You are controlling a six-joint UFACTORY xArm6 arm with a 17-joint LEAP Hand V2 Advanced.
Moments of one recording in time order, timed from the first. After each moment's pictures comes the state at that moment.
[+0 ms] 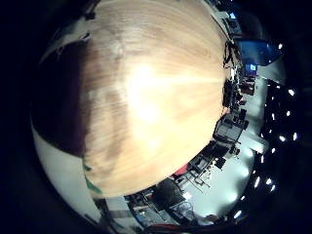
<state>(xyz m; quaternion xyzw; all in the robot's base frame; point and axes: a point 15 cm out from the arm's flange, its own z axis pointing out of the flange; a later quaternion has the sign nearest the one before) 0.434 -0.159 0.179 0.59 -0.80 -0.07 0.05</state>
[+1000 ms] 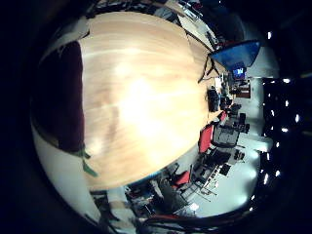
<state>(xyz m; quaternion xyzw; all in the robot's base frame) 0.425 -0.094 0.322 0.64 -0.77 0.00 -0.02</state>
